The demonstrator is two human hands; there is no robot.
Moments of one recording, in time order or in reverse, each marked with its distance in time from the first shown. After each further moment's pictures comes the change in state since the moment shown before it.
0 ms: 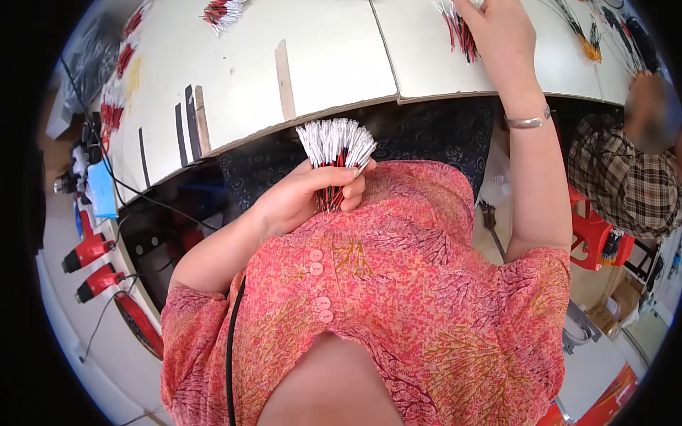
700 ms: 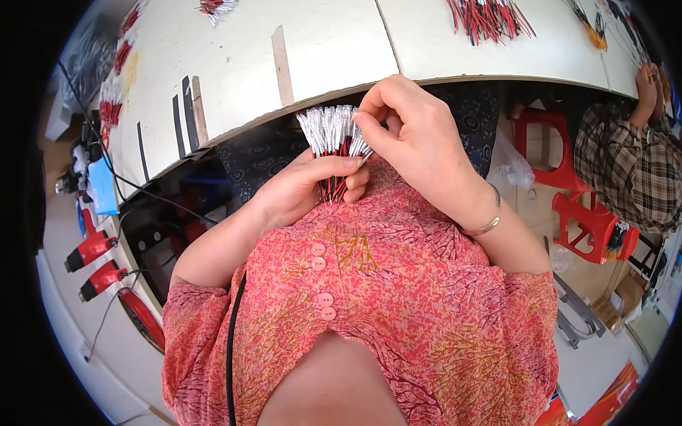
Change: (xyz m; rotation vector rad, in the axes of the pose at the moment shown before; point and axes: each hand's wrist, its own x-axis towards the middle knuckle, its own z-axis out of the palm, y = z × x) left_hand -0.001 -0.003 0.002 -0.016 0.013 -0.011; right_hand -0.122 -0.084 -0.011 0.632 -0.494 0.076
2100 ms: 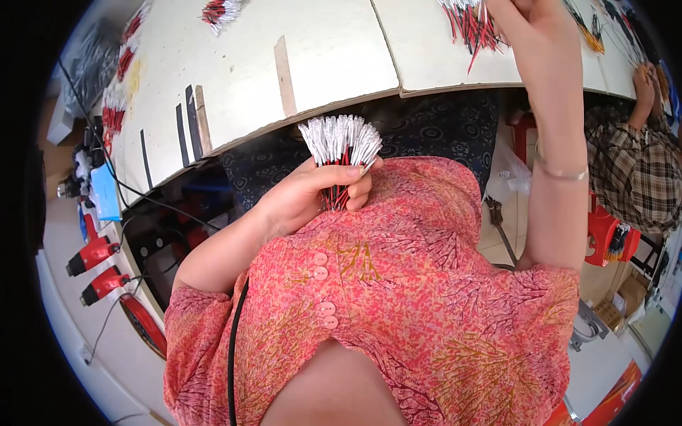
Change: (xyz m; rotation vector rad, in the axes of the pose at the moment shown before) left_hand 0.002 0.002 -0.002 0.011 -0.039 -0.013; right_hand 0.066 0.019 -0.113 -0.003 0.367 -0.094
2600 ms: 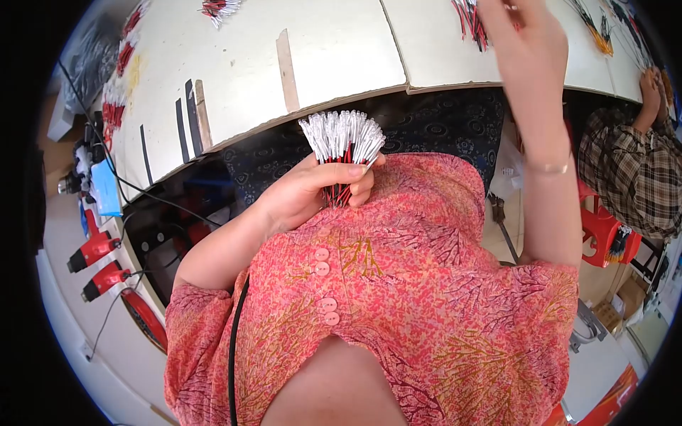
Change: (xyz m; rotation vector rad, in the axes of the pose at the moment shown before) left_hand 0.000 0.000 -0.002 -0.008 0.010 0.010; right_hand -0.011 0.003 0.028 -0.182 0.059 -0.098
